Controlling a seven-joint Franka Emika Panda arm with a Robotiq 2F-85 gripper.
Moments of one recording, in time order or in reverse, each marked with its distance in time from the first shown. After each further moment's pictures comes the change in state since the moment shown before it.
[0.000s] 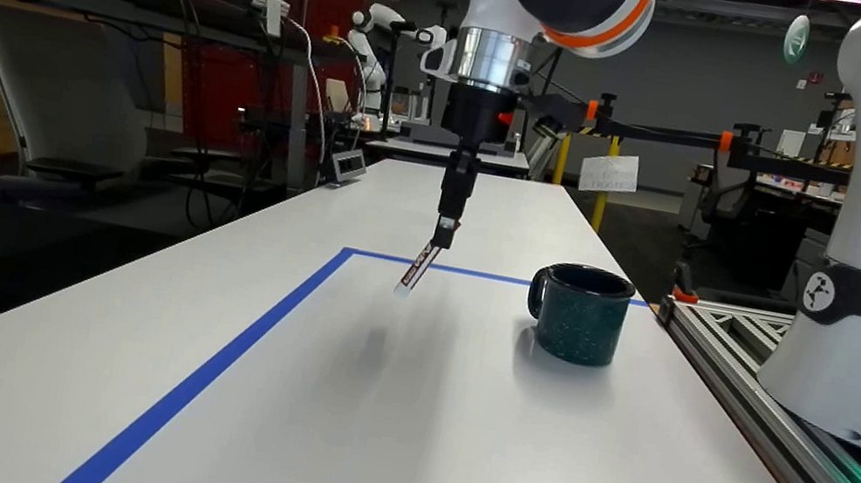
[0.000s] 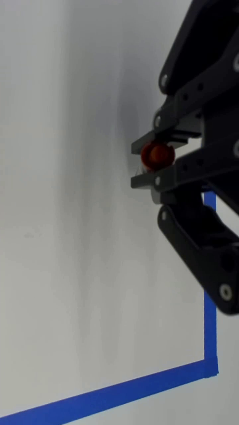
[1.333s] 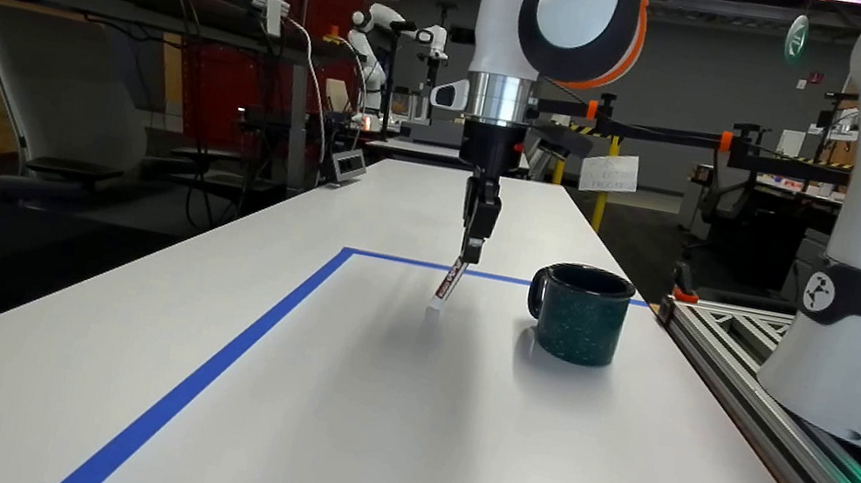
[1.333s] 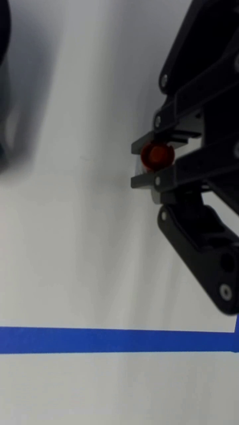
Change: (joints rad) arm -0.140 0.095 -0.013 0.010 -0.236 0.021 -0.075
